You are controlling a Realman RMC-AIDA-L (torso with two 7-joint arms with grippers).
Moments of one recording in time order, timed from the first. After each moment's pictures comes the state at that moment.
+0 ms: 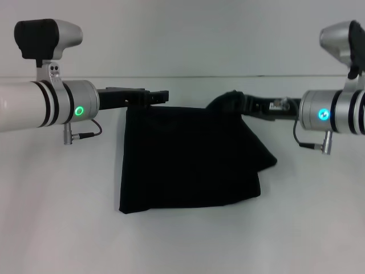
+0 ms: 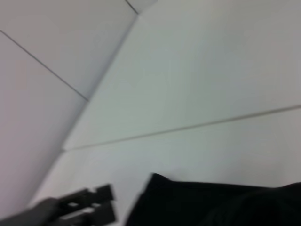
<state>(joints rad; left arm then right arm) -0.75 -2.14 0.87 0.71 2.12 0.89 -2.07 0.90 2.07 -0.67 -0.35 -2.10 -0.95 2.14</state>
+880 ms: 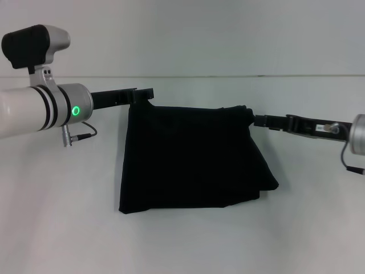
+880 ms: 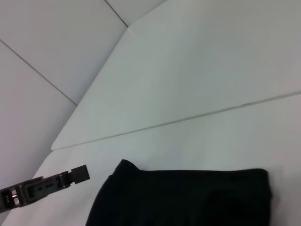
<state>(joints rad) -0.76 -2.14 0.87 0.64 2.12 0.74 -2.19 0.70 2.03 -0.71 -0.46 -1.99 -1.09 2.02</state>
